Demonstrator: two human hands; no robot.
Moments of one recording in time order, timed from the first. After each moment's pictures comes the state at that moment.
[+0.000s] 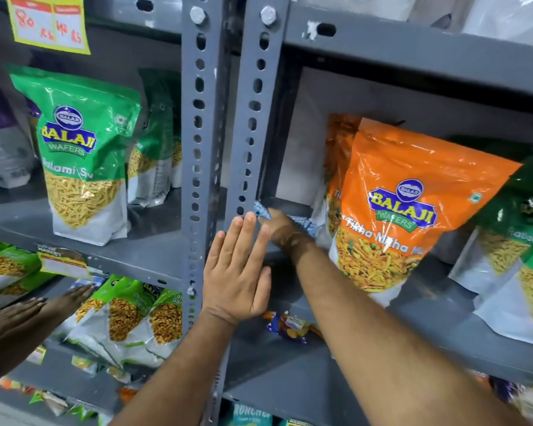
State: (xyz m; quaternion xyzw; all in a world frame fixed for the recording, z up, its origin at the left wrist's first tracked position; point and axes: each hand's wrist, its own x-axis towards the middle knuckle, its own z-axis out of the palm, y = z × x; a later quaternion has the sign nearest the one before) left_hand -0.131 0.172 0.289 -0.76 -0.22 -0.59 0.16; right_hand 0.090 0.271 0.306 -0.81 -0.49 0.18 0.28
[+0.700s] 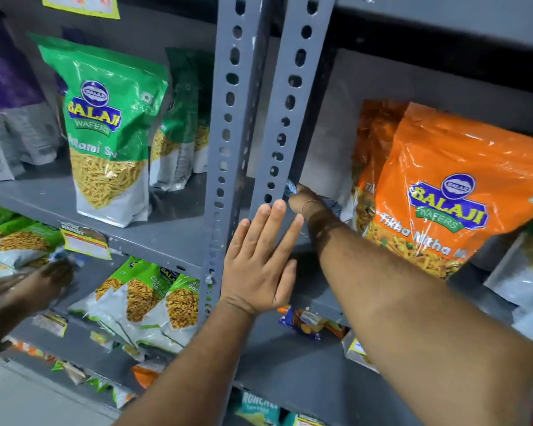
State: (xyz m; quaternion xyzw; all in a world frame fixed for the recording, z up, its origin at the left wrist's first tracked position) left_hand -0.129 0.174 0.290 -0.76 -0.22 -0.58 0.18; right_hand 0.122 0.327 0.326 -0.87 -0.41 0.15 0.21
